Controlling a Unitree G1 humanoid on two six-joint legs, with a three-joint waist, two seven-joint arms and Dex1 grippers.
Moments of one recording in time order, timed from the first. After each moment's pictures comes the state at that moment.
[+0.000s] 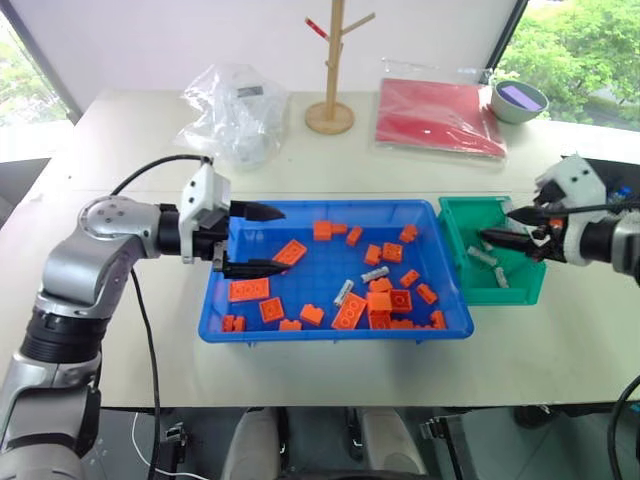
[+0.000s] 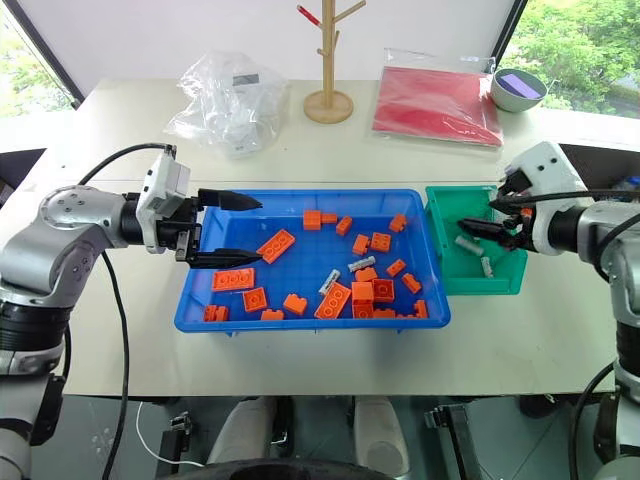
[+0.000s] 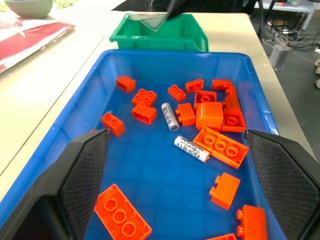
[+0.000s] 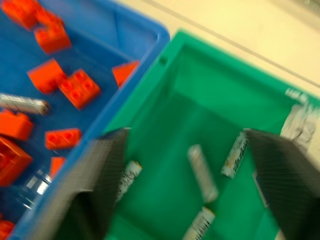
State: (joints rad) left arm -0.57 0.76 -0.04 -0.13 -0.53 0.48 -1.26; right arm -0.43 -0.97 -0.23 -0.24 0.30 1.12 0.88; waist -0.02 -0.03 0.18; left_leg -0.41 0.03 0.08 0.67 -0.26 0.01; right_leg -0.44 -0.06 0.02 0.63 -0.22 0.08
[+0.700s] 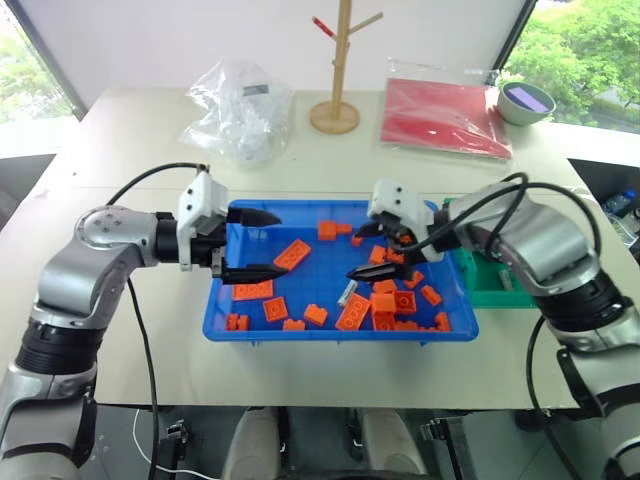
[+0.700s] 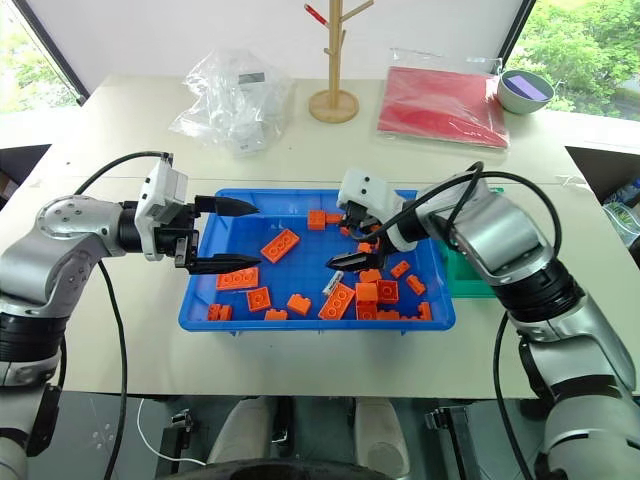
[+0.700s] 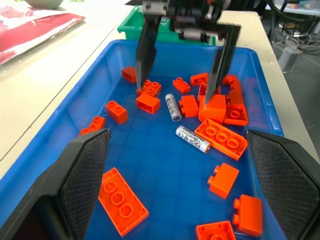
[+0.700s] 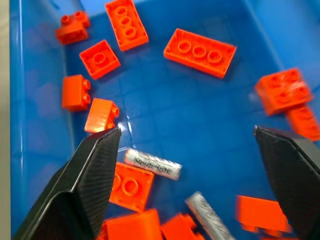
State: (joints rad) left arm -0.50 0.79 -0.01 -0.20 -0.54 0.51 -1.22; right arm -0.82 -0.73 0.37 -0.24 0.38 1.07 1.02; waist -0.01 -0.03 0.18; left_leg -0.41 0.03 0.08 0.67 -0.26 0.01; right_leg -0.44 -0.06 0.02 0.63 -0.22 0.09
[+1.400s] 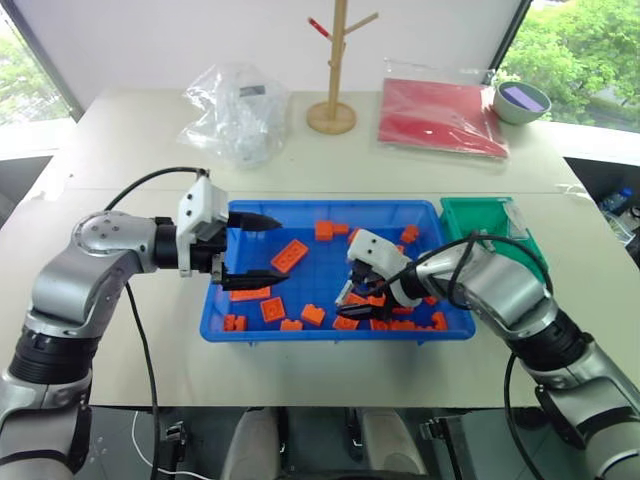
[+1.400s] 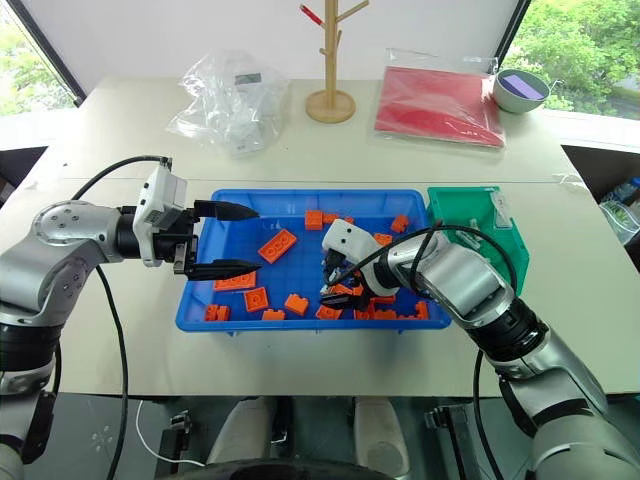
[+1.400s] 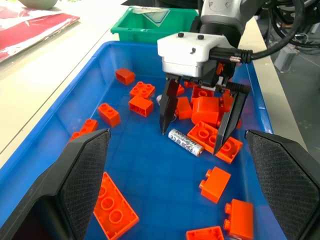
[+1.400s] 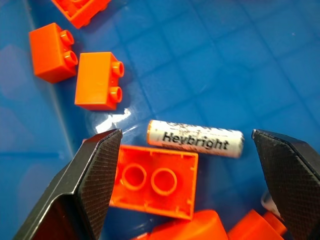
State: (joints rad) left arm -0.48 0.79 0.00 -0.24 -0.56 0.53 -1.20; right arm -0.67 -0.66 0.47 -0.34 0.35 1.16 0.78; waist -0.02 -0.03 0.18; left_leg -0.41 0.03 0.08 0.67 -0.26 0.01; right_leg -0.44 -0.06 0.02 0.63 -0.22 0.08
